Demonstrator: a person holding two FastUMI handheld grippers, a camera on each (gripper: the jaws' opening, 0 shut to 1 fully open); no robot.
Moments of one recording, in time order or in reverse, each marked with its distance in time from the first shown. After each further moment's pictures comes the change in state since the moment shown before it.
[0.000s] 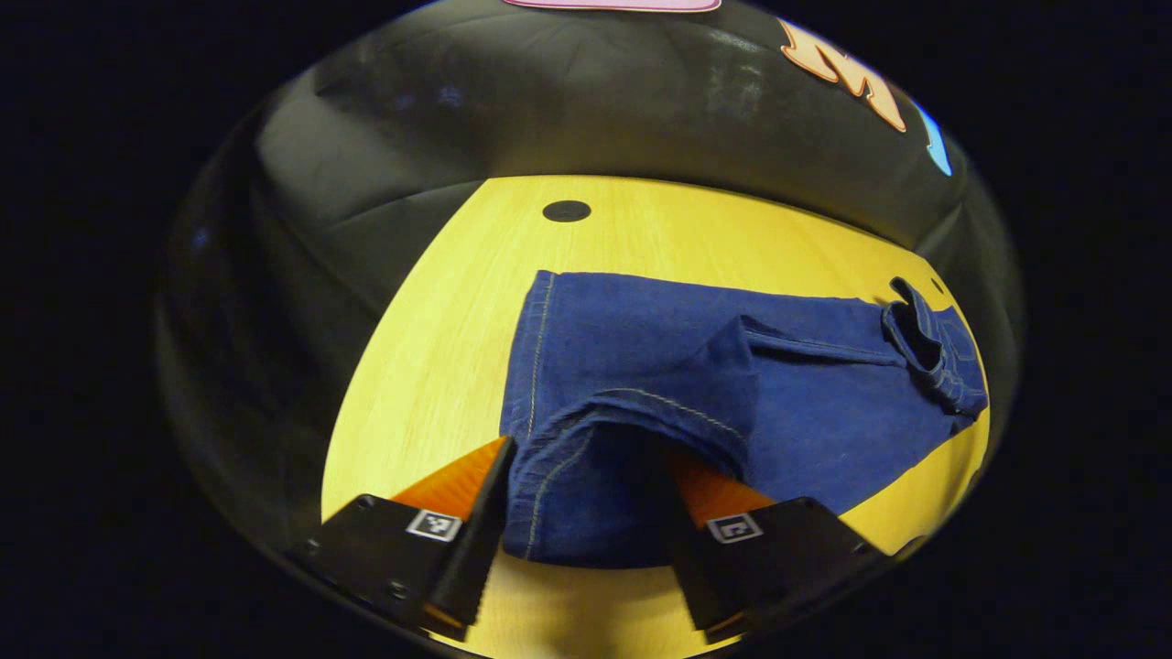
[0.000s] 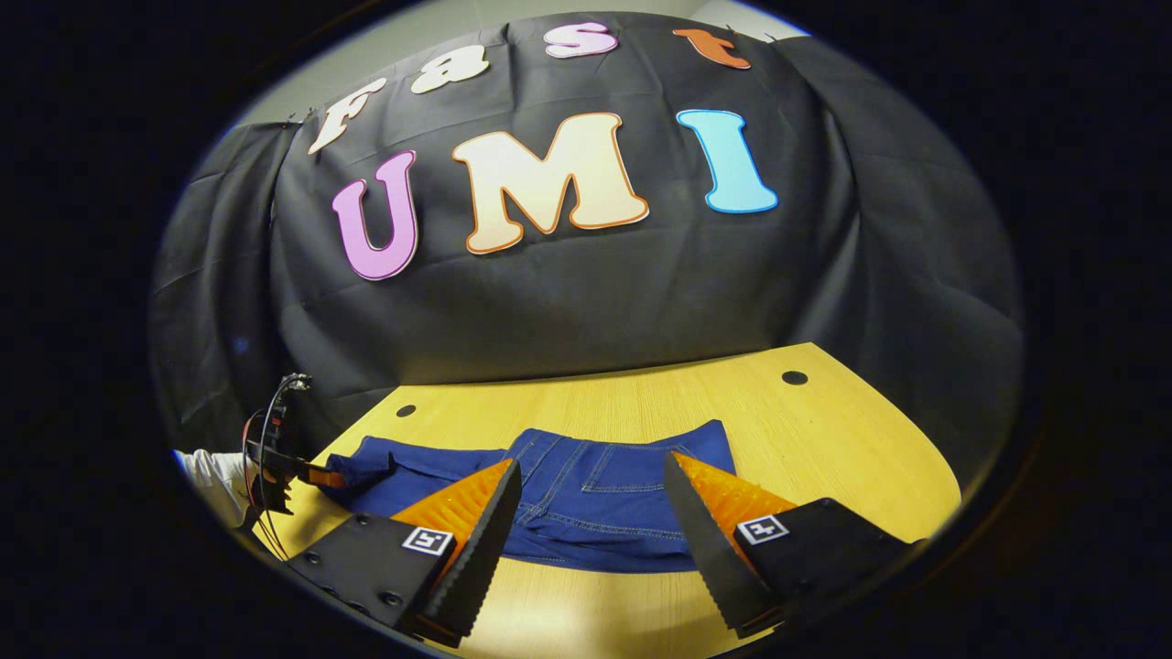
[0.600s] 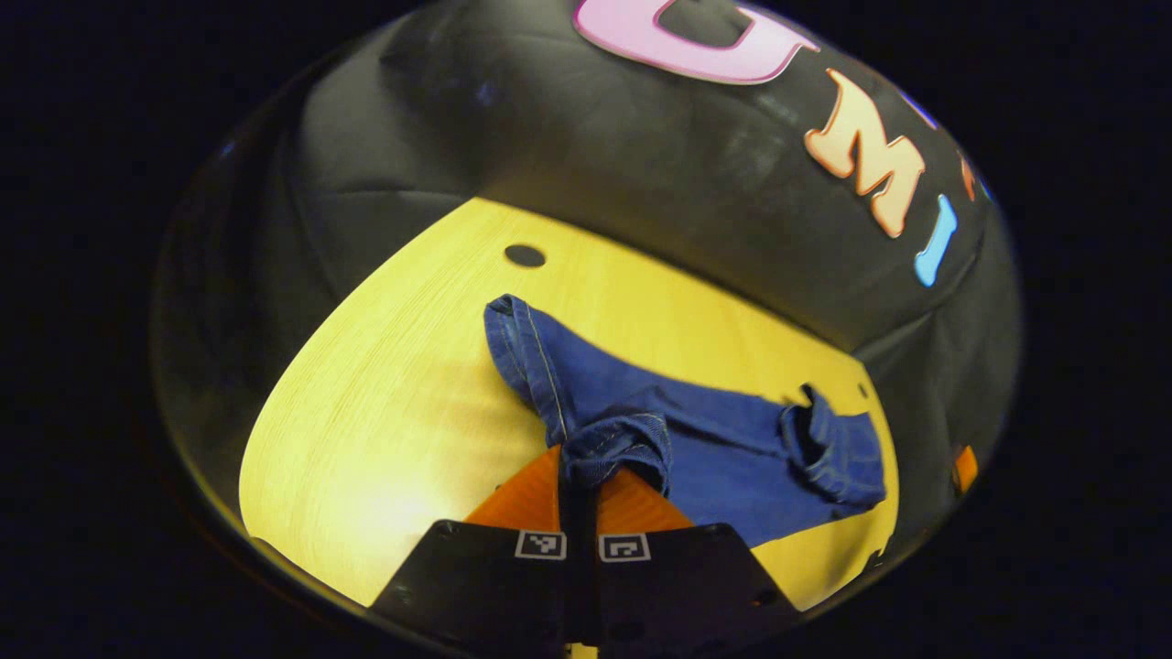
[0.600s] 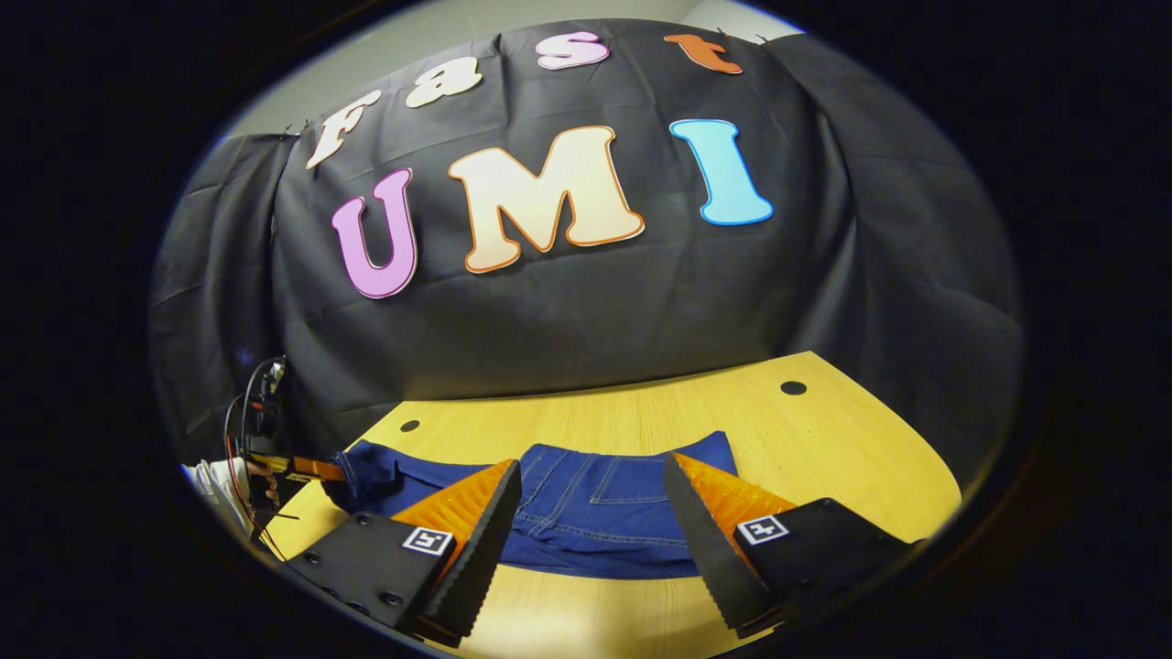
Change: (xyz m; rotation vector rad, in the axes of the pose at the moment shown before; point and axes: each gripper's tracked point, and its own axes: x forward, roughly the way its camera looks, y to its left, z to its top) left arm -0.057 -0.080 0.061 -0.249 -0.186 -0.212; right arm -0.009 -0.011 0.025 0.028 -0.049 0.011
